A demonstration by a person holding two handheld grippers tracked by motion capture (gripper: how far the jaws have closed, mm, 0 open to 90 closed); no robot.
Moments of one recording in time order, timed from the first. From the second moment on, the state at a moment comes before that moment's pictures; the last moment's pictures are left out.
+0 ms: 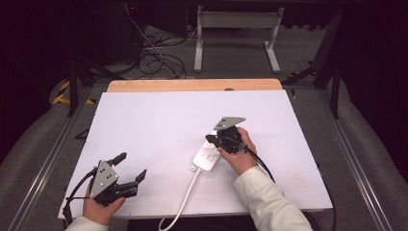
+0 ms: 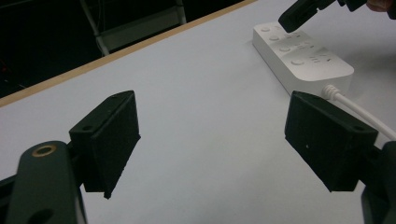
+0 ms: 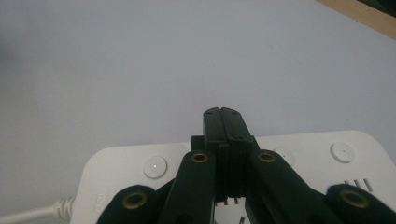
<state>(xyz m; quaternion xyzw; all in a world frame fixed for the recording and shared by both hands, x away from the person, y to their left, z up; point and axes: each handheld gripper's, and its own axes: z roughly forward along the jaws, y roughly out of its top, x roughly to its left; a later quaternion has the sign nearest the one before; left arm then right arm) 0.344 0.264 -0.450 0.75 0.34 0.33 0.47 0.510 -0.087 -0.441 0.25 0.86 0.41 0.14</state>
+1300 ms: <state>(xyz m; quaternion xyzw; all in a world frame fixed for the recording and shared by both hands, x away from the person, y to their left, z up) 0.343 0.264 -0.450 0.75 0.34 0.33 0.47 0.515 -0.082 -0.459 0.26 0.88 0.37 0.14</state>
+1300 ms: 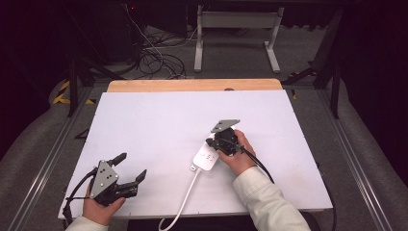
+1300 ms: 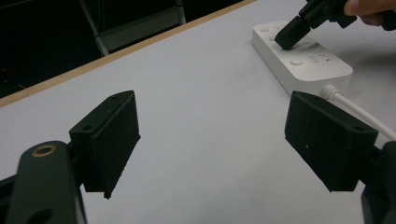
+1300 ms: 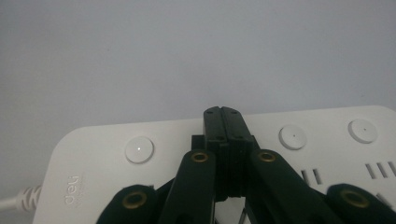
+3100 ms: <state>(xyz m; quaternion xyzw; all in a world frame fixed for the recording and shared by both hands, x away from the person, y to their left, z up) 0.345 0.265 -0.450 0.75 0.34 0.33 0.46 0.505 -0.092 -0.424 0.25 0.85 0.44 0.15</state>
